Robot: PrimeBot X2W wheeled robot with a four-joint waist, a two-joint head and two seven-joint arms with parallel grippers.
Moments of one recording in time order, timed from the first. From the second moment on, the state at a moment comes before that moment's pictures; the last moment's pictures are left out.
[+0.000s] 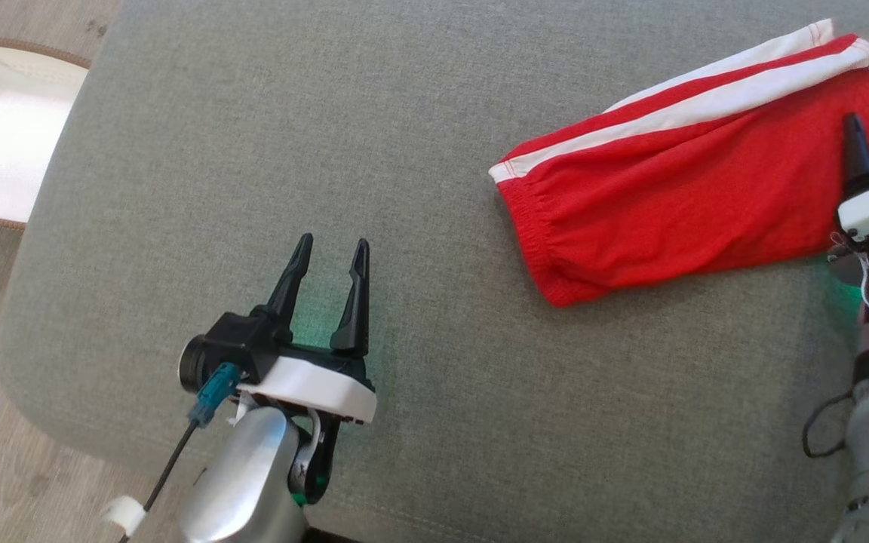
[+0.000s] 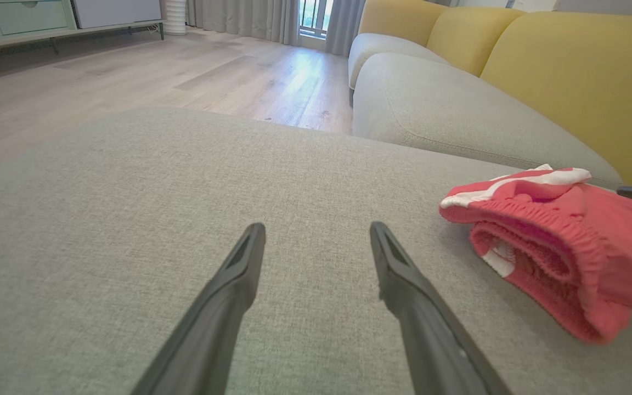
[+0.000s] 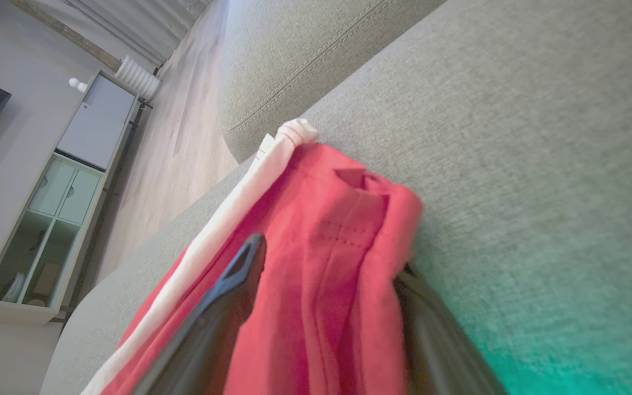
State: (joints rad) left arm -0.35 0.04 -0.40 0.44 -0.38 -0.03 -0.26; right arm -0.65 -0.11 -0.39 0.68 0.52 0.12 0.28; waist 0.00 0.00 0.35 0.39
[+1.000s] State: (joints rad) left arm -0.33 0.04 -0.38 0.45 -0.38 -0.03 -0.26; right arm -0.64 -0.07 -0.37 0.79 0.51 0.12 0.18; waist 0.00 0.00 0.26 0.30
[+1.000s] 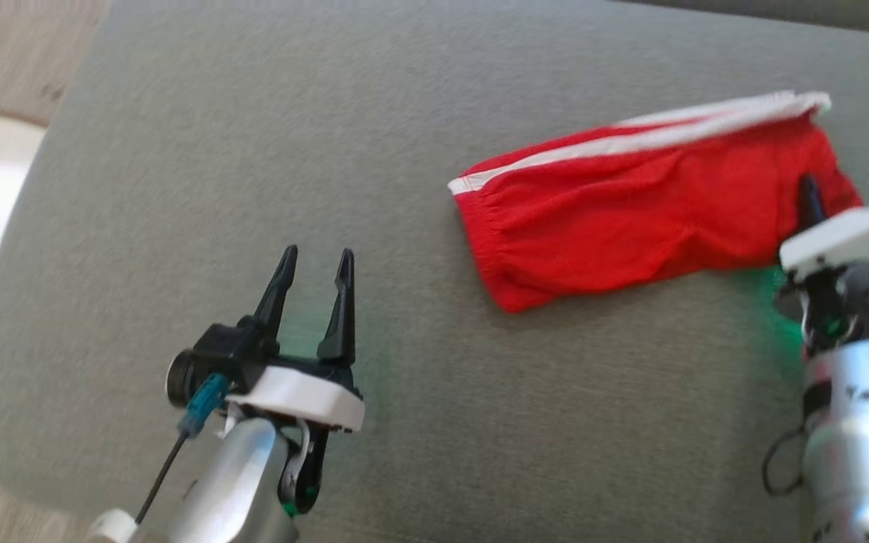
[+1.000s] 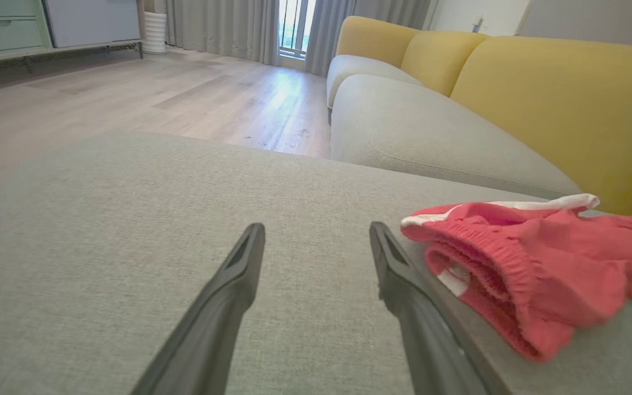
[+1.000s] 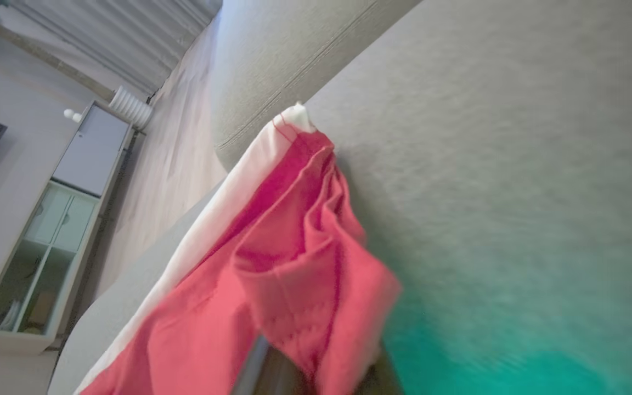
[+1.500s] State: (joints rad) left arm -0.25 0.05 -0.33 0.45 -0.36 -0.03 -0.26; right arm -0.34 -0.05 -0.29 0.66 0.67 0.12 0.08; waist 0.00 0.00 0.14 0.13
